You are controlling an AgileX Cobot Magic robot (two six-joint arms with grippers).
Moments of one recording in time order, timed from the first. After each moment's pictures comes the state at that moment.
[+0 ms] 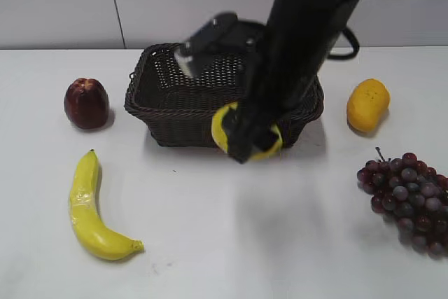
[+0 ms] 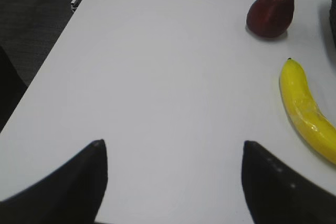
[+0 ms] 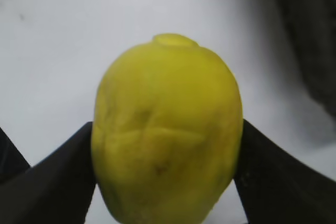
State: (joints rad) left arm 0.03 -0.01 -0.49 0.00 1.08 0.03; right arm 0.72 1.76 -1.42 0.10 0.94 -0.34
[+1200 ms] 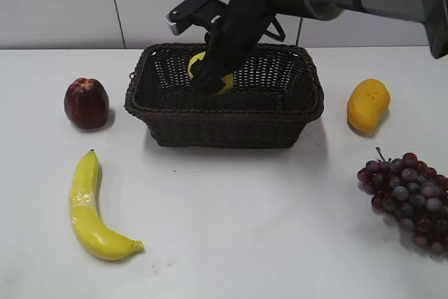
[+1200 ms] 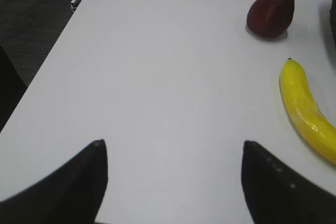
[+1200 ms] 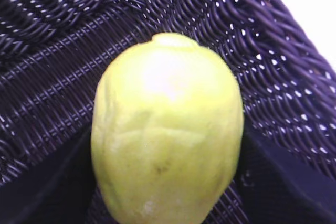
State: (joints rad) left arm 0.03 -0.01 -0.49 0.00 1.08 0.03; right arm 0.58 2.31 -1.90 0.05 0.68 -0.34
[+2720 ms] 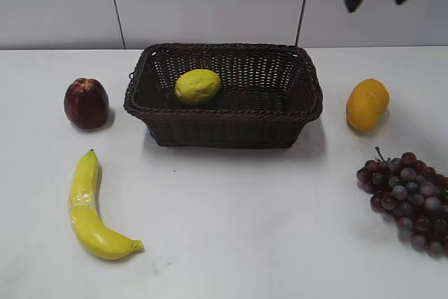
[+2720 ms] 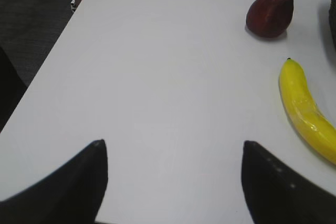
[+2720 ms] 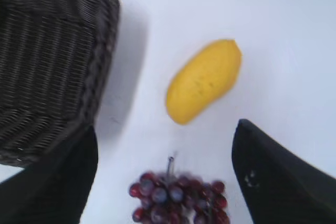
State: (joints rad) left arm 0.03 -0.01 -0.49 0.00 1.08 0.03; right arm 0.17 1.85 -1.82 0.00 1.21 0.05
